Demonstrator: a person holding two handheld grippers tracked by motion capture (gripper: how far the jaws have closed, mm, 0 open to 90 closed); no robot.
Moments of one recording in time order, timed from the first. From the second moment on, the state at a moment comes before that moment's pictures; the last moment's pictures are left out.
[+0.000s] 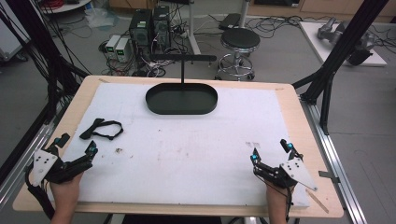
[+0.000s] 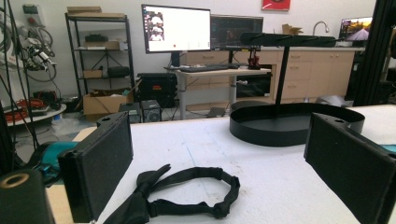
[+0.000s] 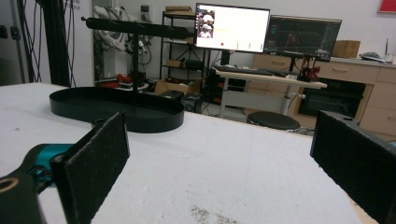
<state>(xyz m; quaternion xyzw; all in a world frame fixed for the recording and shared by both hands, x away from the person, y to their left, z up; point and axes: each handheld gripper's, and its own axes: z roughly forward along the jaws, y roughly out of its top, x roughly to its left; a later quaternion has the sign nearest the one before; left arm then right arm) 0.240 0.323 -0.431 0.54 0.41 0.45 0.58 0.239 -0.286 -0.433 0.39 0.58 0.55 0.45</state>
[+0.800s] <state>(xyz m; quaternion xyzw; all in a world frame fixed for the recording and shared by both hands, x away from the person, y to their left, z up) 0.273 0.325 -0.411 0.63 0.43 0.36 0.53 0.239 -0.285 -0.434 0.39 0.58 0.56 0.45</state>
